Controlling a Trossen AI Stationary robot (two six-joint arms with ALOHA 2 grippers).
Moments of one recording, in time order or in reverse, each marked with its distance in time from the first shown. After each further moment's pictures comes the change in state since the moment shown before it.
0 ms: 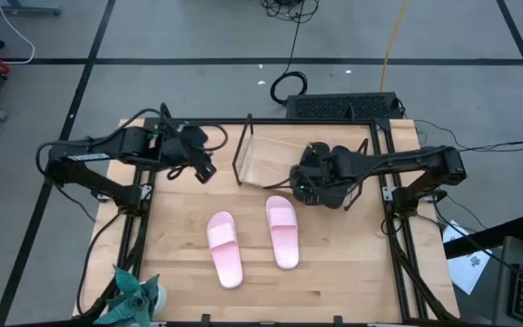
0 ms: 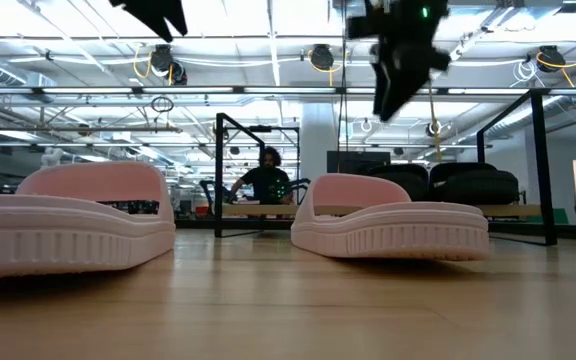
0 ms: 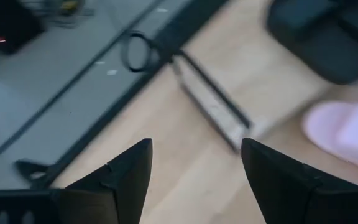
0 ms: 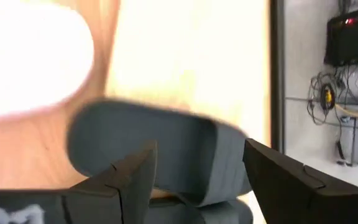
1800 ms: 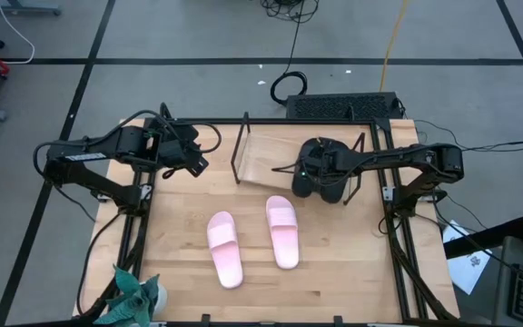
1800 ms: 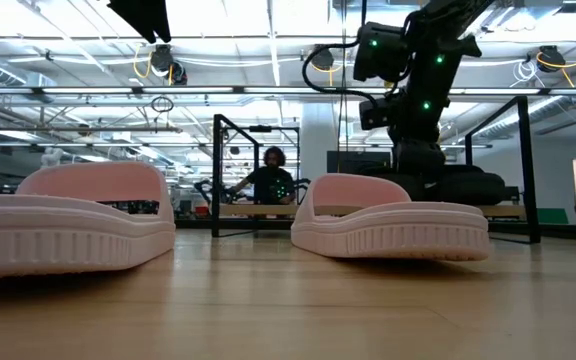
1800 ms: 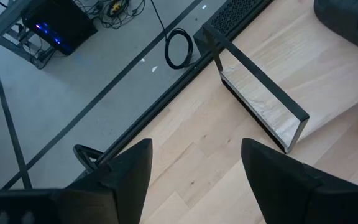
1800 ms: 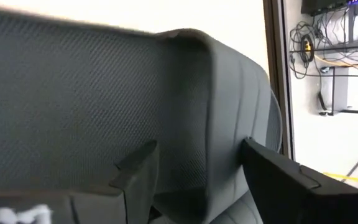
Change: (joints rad) left arm 0.001 -0.015 -0.001 -0.143 -0.156 -0.058; right arm -0.209 0.000 -0.377 0.334 0.077 -0.051
